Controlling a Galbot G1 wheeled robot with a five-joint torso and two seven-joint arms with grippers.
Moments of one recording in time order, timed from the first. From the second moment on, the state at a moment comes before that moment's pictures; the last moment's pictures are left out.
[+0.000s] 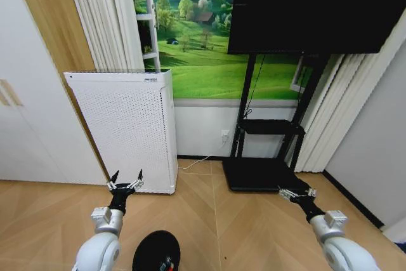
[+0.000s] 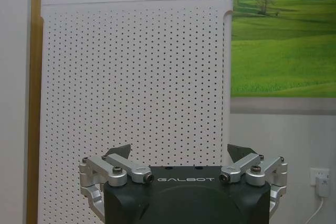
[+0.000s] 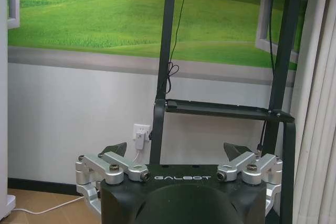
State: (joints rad) left arm 1.44 -1.25 -0.60 -2.09 -0.34 0.06 -0.16; right arm -1.57 0.94 0.80 1.88 0.58 0.04 0.01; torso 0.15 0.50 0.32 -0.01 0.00
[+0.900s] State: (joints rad) left arm 1.44 -1.25 -0.60 -2.09 -0.34 0.06 -0.16; right arm -1.57 0.94 0.80 1.88 0.58 0.04 0.01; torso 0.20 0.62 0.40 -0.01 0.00
